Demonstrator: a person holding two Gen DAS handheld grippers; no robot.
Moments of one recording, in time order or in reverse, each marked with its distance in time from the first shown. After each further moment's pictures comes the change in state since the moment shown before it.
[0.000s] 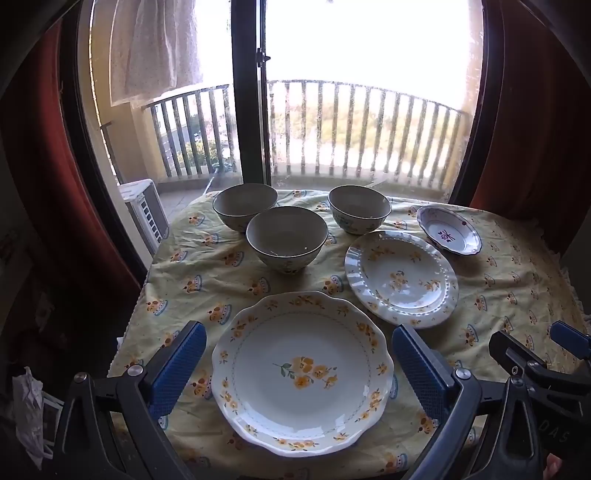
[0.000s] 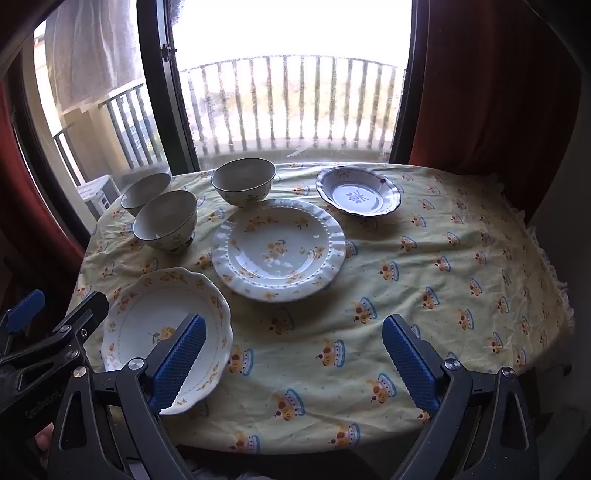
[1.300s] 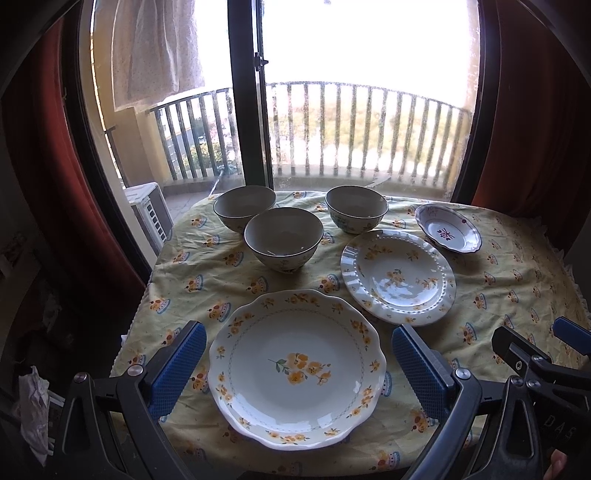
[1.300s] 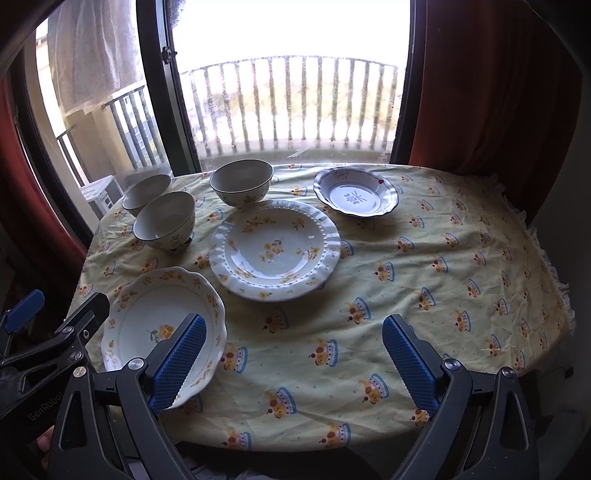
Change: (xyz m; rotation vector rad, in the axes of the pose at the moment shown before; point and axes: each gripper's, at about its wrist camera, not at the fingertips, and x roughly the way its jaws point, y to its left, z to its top) left arm -0.002 0.004 0.003 0.006 -0.003 0.009; right arm -0.003 -0.002 0.001 0.002 -0.004 0.010
